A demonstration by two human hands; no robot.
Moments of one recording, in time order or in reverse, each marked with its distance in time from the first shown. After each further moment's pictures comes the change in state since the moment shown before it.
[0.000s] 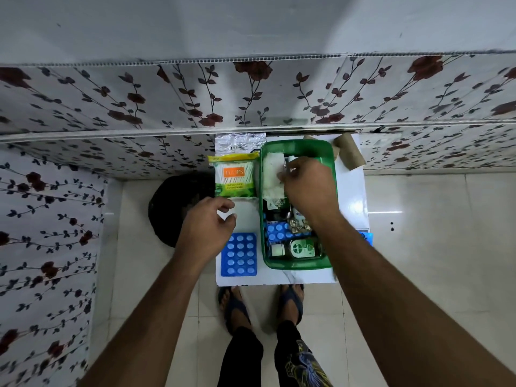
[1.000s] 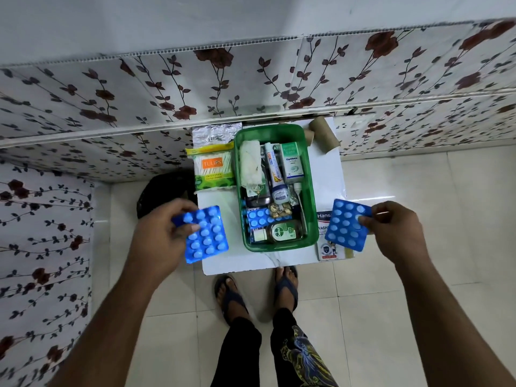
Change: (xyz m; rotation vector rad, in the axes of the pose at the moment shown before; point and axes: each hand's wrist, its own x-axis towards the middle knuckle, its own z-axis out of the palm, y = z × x) left_hand -0.050 0.006 -0.043 -0.109 0.011 0.023; right_hand -0.072 0.169 -0.087 0.207 0.086 0.449
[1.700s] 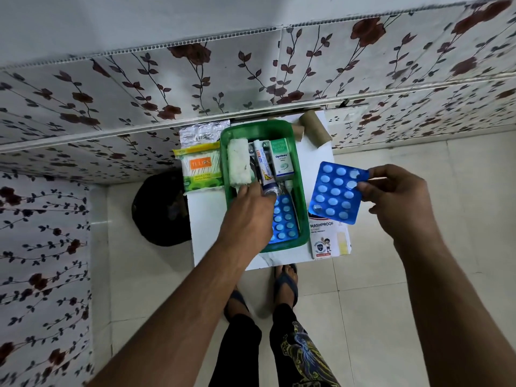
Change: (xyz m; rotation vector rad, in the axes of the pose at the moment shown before) left_hand 0.024 0.086 0.118 0.581 -0.273 0.380; right_hand -0.017 -0.065 -0.025 0.260 -0.036 -0.116
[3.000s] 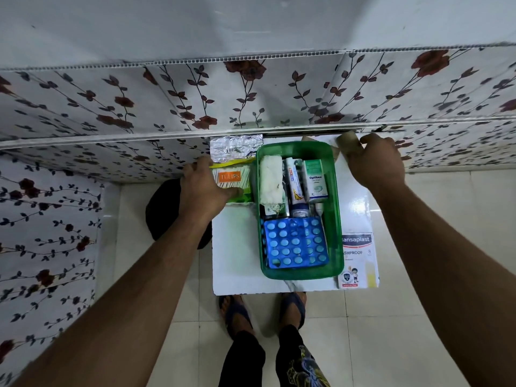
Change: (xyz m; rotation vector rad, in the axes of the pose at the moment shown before) left_hand 0.048 -0.149 -0.016 -0.431 0.247 -0.586; right_hand 0.133 -0.025 0.101 -0.728 0.119 -0.252
